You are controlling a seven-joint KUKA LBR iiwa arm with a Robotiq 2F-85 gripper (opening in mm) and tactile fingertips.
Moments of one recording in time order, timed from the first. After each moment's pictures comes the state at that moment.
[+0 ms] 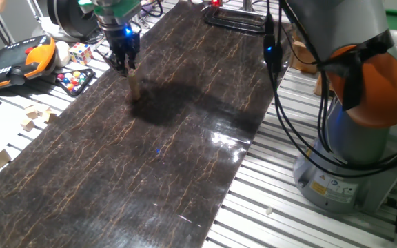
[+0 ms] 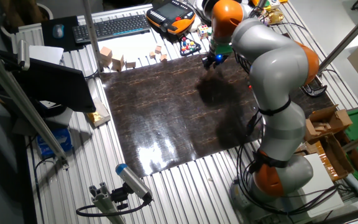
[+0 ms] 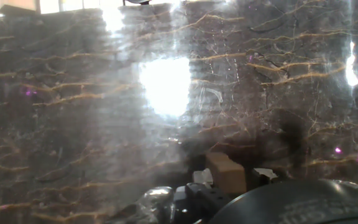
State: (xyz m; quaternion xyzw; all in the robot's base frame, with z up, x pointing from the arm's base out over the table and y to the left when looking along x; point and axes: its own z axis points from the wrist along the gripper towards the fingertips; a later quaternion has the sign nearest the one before) arm 0.647 -0.021 0.146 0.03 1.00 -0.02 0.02
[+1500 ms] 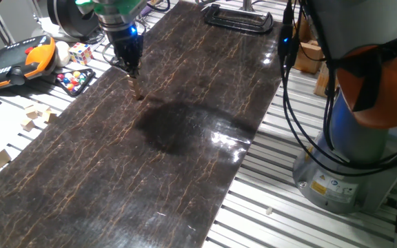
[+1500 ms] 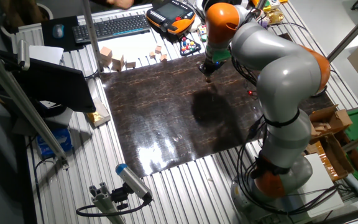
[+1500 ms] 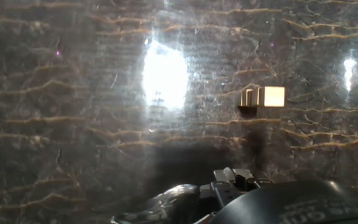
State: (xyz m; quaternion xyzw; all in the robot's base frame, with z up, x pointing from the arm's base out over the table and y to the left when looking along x) arm 0.584 0.025 0.186 -0.02 1.00 -0.03 0.00
